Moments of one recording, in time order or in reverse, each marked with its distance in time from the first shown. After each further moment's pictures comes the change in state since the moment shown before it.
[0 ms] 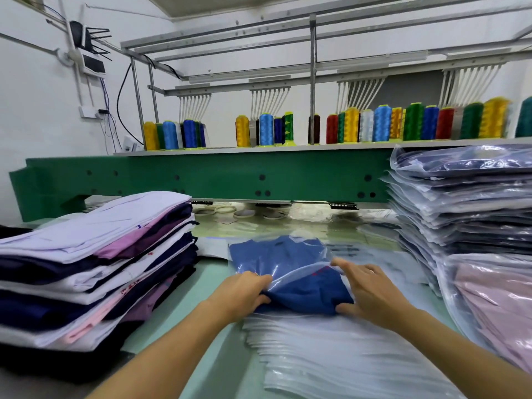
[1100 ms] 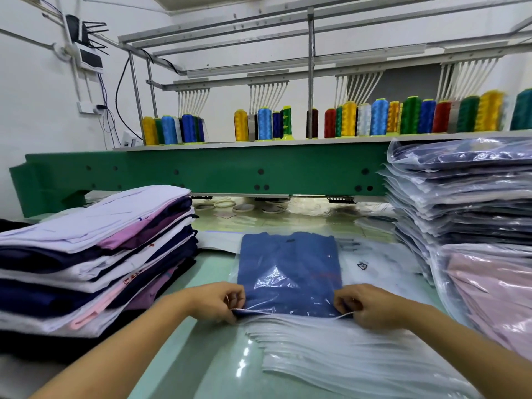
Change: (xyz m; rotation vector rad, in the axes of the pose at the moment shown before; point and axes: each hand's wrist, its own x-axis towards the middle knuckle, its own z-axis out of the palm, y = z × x) left_hand -0.038 -0.045 -0.001 -0.556 -0.429 -0.107; right_hand -0.022 0.002 -0.003 0.327 -0.415 -0.052
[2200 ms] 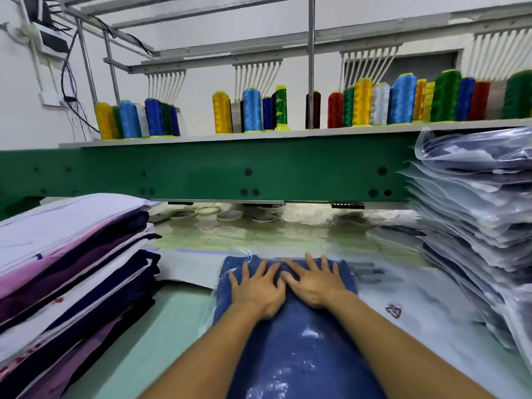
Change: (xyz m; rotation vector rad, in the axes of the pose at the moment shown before) left_hand 0.242 0.015 -0.004 0.301 0.423 -0.281; right_hand 0.245 0.040 0.007 -0.126 0.122 0.421
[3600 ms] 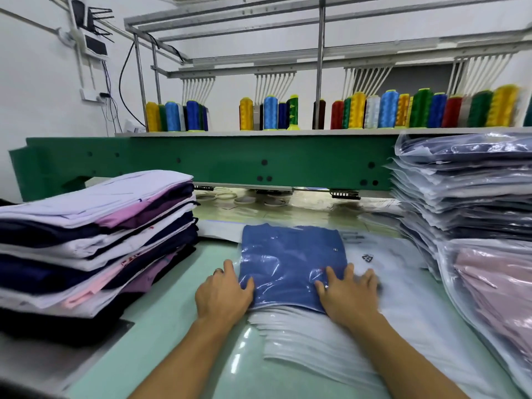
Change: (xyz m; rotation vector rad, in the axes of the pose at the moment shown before) left_hand -0.223 -0.048 -0.015 -0.056 0.427 -0.259; right_hand -0.224 -0.008 0.015 -0.178 0.139 0.245
